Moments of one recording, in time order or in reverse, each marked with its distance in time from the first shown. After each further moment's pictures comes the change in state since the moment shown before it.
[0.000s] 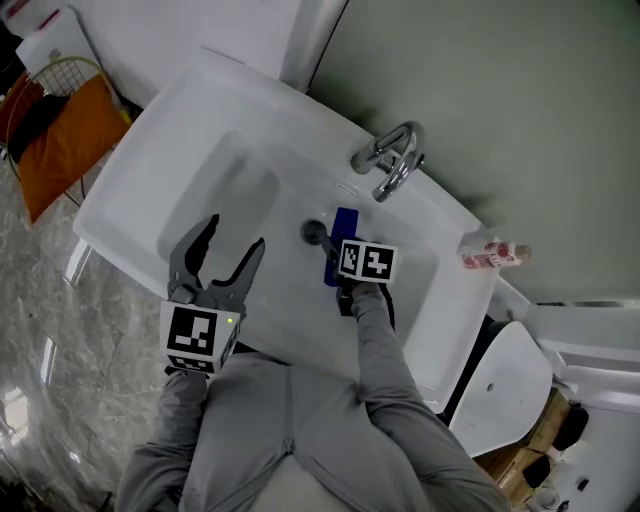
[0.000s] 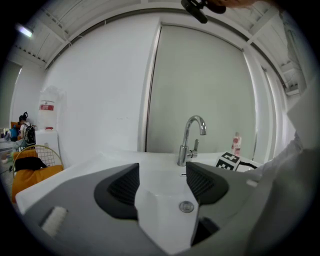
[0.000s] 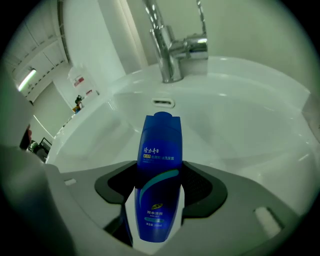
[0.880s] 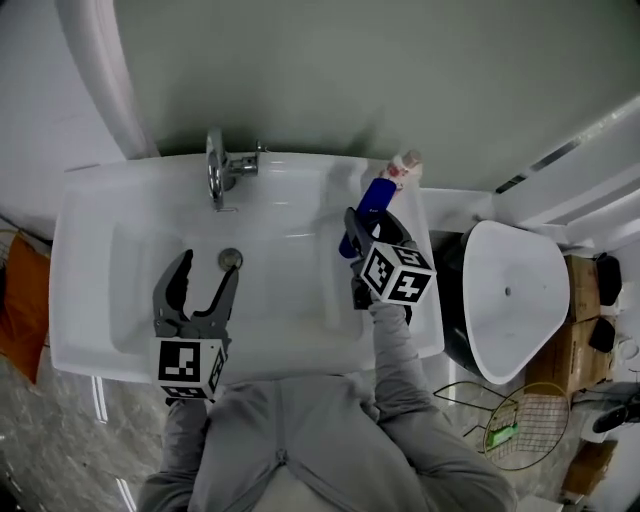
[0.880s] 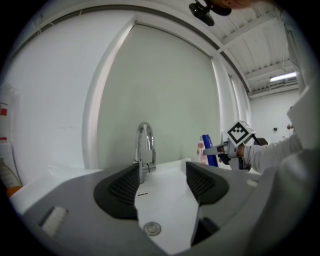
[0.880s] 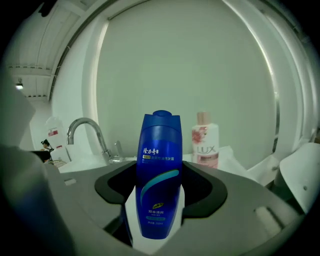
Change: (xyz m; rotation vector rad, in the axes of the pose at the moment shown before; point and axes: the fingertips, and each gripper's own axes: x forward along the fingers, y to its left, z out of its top) left arm 0.050 -0.142 0.046 0.145 -0.062 -0.367; right arm -0.266 -0.159 0.039 0.226 -0.742 -0.335
